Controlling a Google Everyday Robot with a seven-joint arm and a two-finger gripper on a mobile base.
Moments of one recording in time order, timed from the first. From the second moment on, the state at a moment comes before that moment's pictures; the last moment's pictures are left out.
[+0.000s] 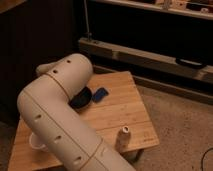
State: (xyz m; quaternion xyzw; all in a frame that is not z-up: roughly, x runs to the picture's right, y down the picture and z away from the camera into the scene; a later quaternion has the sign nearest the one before) arm -0.331 0.083 0.899 -0.33 -0.24 -0.35 0.84
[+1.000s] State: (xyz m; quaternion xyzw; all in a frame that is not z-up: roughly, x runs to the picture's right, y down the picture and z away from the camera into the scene) arm -0.367 0.078 0.894 -0.33 -0.26 -0.39 0.82
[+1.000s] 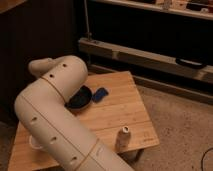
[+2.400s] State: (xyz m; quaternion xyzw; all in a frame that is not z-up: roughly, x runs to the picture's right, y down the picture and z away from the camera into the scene) arm -0.392 0.088 0.898 -0.35 -0.29 -0.41 0.79
